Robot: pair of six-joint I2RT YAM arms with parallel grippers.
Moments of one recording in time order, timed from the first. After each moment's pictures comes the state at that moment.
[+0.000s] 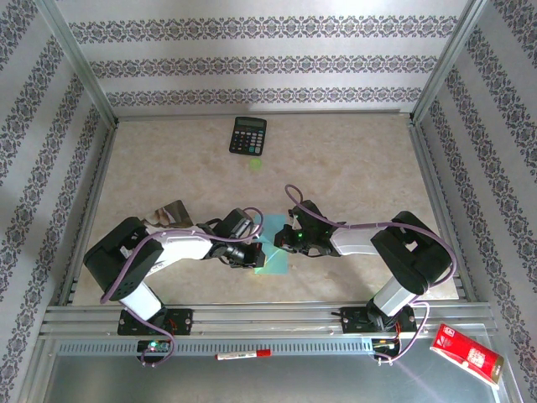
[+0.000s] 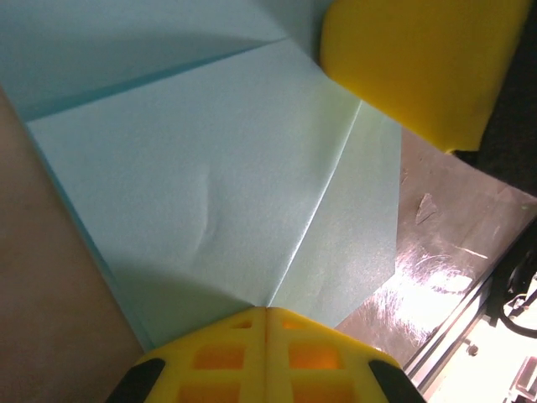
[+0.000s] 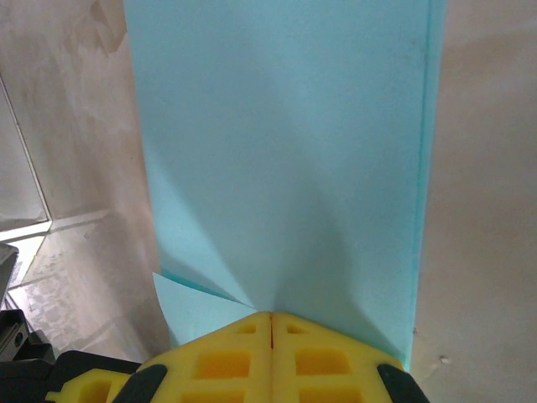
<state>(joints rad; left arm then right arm) -0.75 1.61 0.65 -0.10 0.51 -0.74 0.68 1.62 0.58 0.15 -0.41 0.95</state>
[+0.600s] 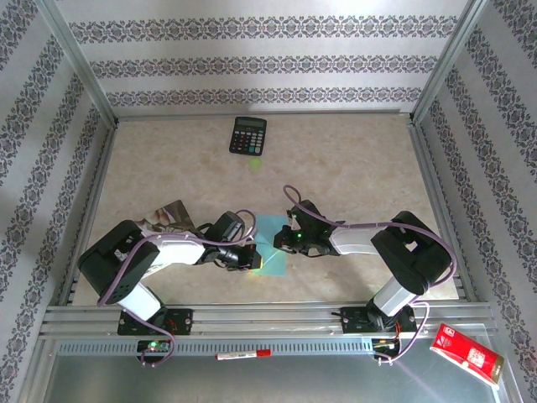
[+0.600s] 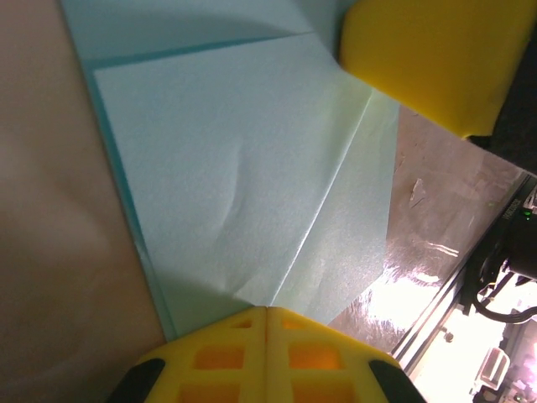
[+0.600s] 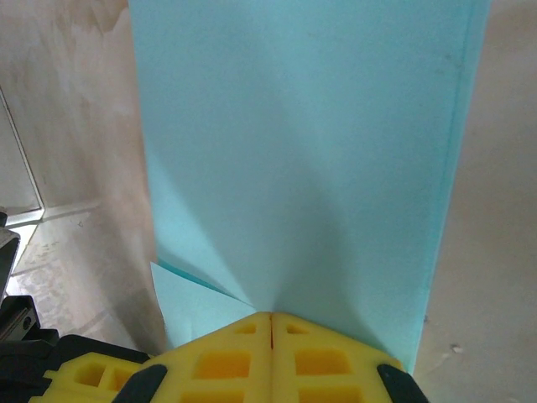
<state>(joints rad) -0.71 1.57 0.55 0.02 0.57 -0.79 0.68 1.62 0.59 0.11 -0.41 0.93</state>
